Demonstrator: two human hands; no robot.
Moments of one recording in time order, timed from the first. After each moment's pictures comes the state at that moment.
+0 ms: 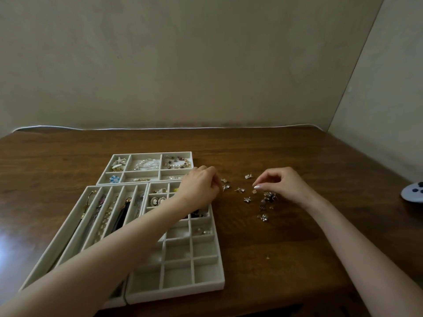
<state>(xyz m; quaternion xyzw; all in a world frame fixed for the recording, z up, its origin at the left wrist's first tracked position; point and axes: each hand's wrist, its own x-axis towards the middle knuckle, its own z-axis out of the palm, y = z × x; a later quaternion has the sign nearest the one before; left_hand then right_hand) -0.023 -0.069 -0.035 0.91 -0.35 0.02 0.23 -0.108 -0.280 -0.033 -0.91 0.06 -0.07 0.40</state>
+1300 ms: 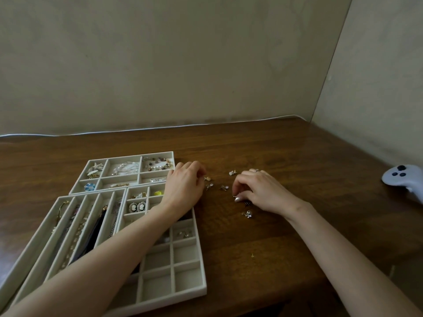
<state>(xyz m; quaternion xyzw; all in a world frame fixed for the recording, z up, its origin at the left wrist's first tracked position) -0.012 -0.087 -0.057 0.89 -0.35 0.15 0.26 -0.104 -0.272 -0.053 -0.99 -0.05 -0.09 0.14</state>
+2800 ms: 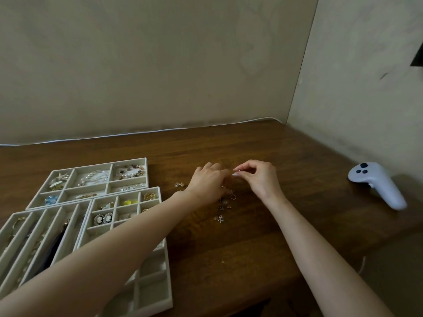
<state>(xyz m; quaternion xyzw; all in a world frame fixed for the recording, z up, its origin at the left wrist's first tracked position) -0.029 -0.182 -0.044 0.86 -0.50 0.06 0.10 -0.110 -0.311 -0.055 -0.86 0.18 -0.30 0.38</state>
